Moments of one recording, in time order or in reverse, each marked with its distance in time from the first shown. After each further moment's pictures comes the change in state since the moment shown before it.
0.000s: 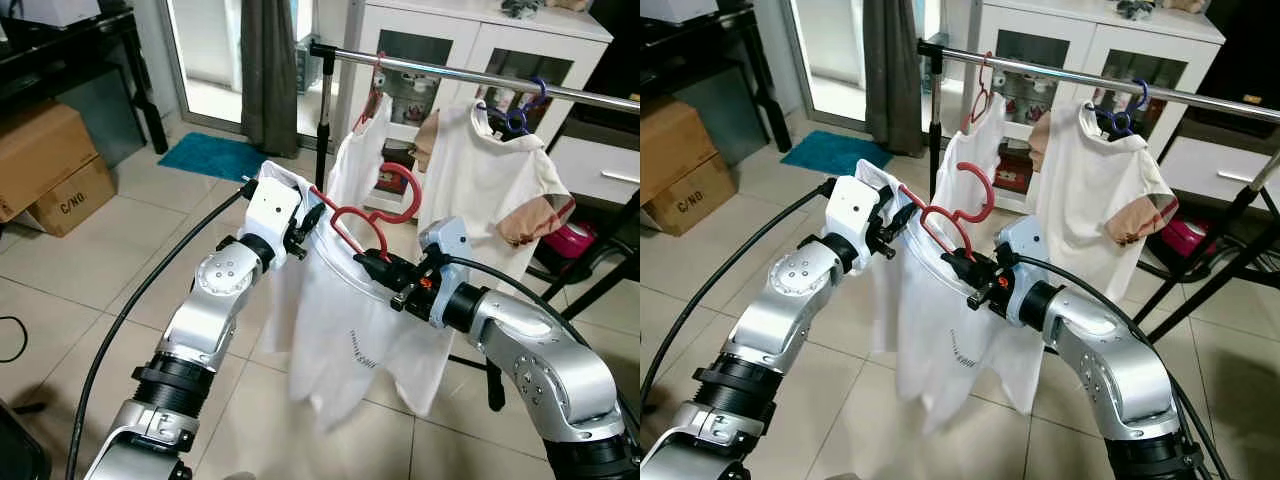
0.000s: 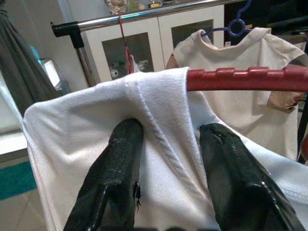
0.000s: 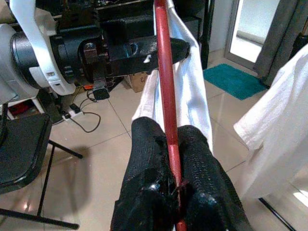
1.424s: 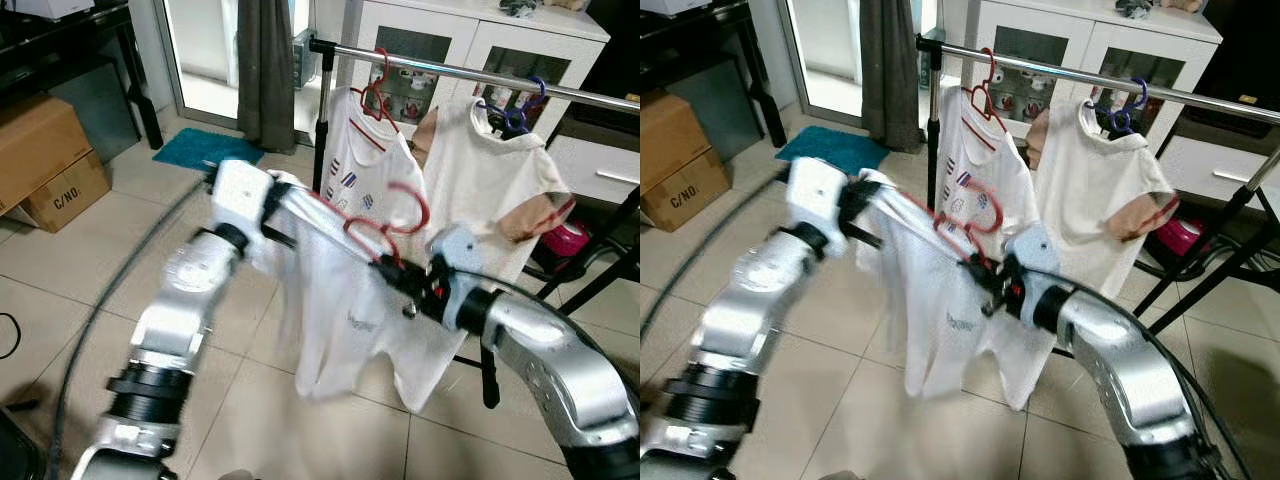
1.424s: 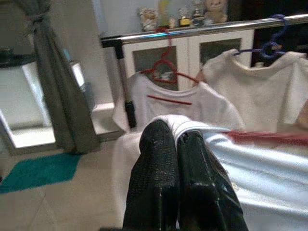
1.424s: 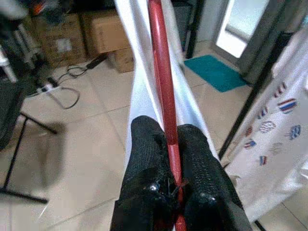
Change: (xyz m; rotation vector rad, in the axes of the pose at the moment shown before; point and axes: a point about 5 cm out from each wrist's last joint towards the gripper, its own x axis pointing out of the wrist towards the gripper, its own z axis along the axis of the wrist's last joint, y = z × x) left arm -0.022 0.035 0.021 -0.030 -0.036 0.137; right arm -0.014 -0.011 -0.013 -0.146 0.084 -0.024
